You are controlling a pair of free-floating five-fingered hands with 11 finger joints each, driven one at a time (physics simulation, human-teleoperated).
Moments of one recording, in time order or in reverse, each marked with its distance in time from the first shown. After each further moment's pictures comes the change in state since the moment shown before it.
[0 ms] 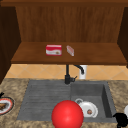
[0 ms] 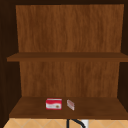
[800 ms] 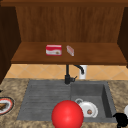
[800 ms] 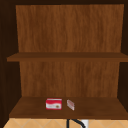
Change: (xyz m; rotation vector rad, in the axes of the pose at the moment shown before) left hand -0.071 0.013 0.053 -0.234 0.052 0.118; right hand 0.000 0.000 0.000 0.000 0.000 0.000
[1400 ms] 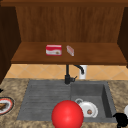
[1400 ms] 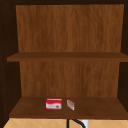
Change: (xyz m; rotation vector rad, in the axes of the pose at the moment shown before) left hand -0.031 -0.004 0.000 -0.140 0.041 0.021; right hand 0.000 0.000 0.000 0.000 0.000 0.000
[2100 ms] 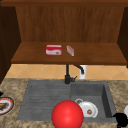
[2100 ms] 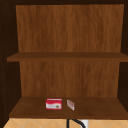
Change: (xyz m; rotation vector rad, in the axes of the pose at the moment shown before) left hand 0.013 -0.024 -0.007 -0.027 0.007 0.001; right hand 0.000 0.000 0.000 0.000 0.000 0.000
